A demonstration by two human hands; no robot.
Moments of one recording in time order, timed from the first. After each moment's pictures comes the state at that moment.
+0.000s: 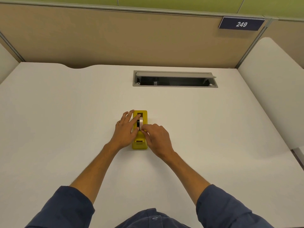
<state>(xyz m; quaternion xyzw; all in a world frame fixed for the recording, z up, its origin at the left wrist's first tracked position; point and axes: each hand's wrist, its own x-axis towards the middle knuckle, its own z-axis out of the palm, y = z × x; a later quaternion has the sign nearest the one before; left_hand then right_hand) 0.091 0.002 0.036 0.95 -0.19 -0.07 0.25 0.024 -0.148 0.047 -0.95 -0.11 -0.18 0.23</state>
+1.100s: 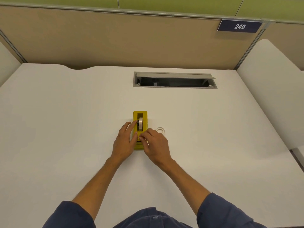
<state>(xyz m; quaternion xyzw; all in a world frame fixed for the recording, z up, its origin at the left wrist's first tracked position) 0.051 0.002 0.013 0.93 -0.09 -0.04 0.37 0.000 -0.134 0.048 -0.95 -0.08 -0.18 0.24</state>
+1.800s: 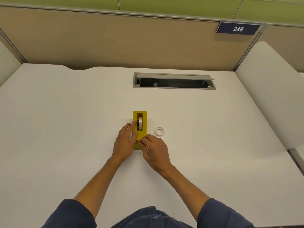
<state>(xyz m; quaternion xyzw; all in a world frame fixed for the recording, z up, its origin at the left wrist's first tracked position) 0.046 0.000 0.014 0.92 -0.07 -0.06 0.39 -0.018 -0.130 0.036 -0.95 -0.08 -0.17 0.24</state>
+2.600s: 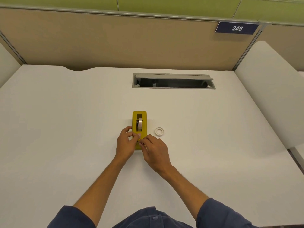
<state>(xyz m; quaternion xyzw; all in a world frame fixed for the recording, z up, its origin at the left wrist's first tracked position) 0.039 -0.014 0.030 0.83 0.06 -0.08 0.55 -0.019 -0.133 0.033 -0.94 -0.10 -0.21 0.23</state>
